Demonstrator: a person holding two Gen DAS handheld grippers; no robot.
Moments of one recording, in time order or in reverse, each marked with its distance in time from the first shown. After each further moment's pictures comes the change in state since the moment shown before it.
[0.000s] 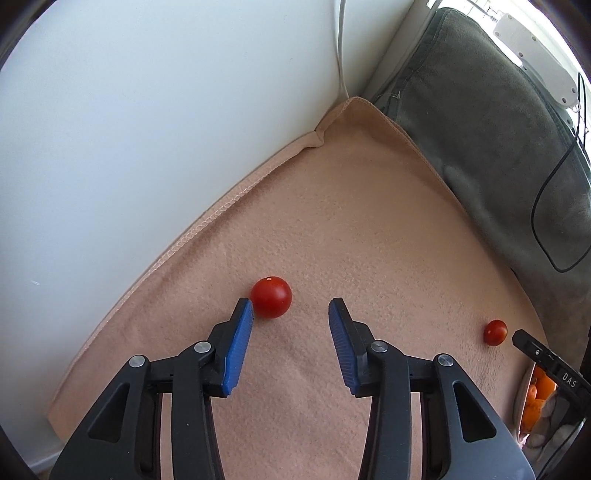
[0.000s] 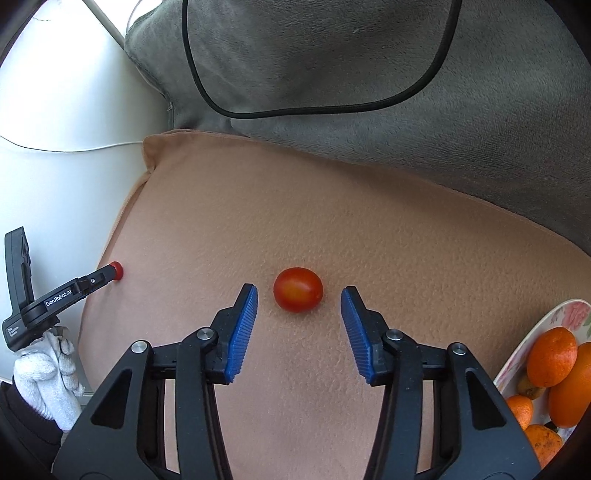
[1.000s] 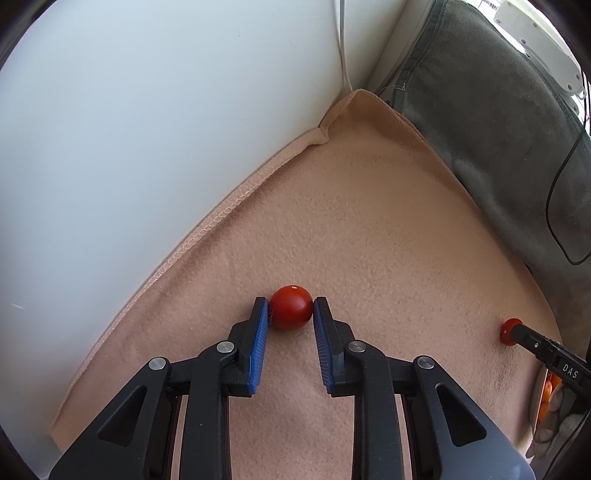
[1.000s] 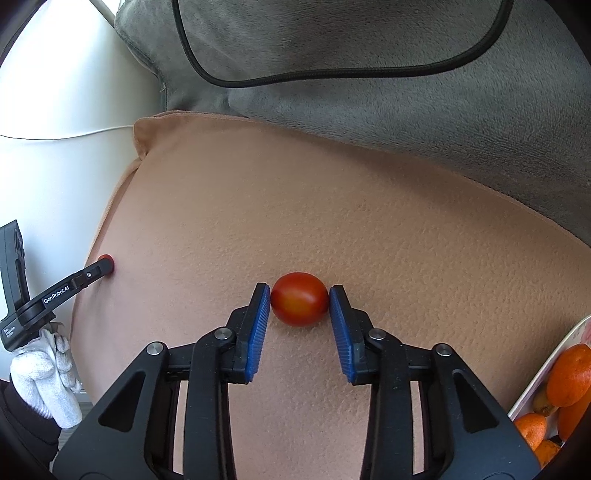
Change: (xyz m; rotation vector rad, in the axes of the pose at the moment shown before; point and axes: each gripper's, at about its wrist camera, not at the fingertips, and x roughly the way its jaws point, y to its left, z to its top) left arm 0.024 0.001 0.004 0.041 -0.013 0.021; right arm 0.021 0.006 0.003 -0.021 0.041 -0.006
